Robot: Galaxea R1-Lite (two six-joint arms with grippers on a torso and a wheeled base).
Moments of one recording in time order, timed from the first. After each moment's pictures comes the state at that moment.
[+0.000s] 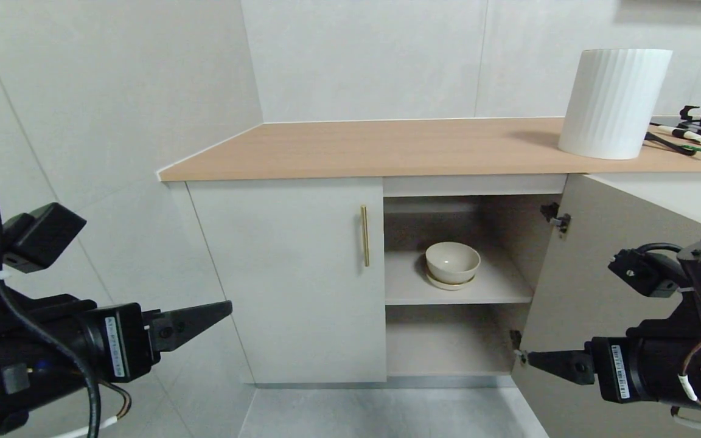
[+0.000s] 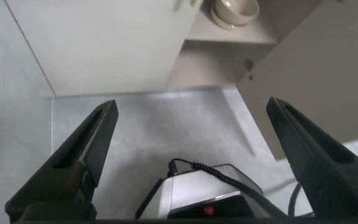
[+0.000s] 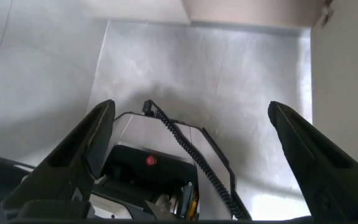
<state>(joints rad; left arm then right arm) -0.47 1.15 -0.70 0.02 0.09 -0.42 0.59 1.34 -0.71 0.11 -0.09 0.45</state>
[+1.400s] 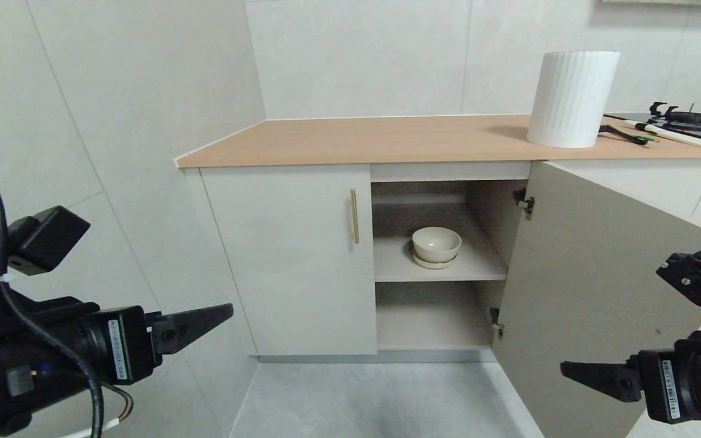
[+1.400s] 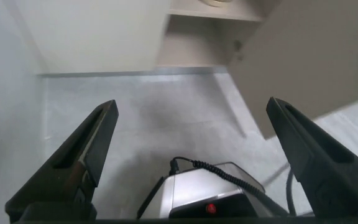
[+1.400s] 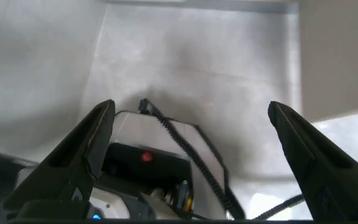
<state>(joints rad) -0.47 1.15 -0.69 0.02 0.09 -0.41 0.58 1.21 -0.69 0.19 -0.13 0.44</state>
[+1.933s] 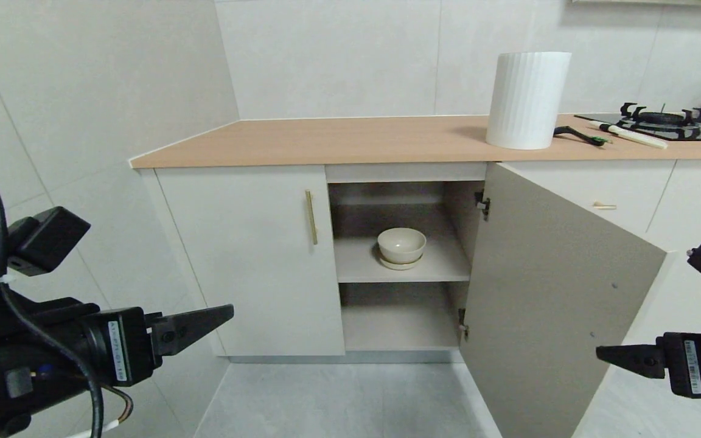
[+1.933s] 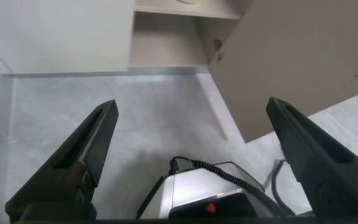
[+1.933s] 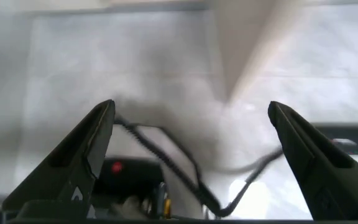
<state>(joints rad) -0.47 1.15 -0.69 0.02 0.09 -0.42 0.43 1.21 -0.74 0.30 -0.20 0.38</state>
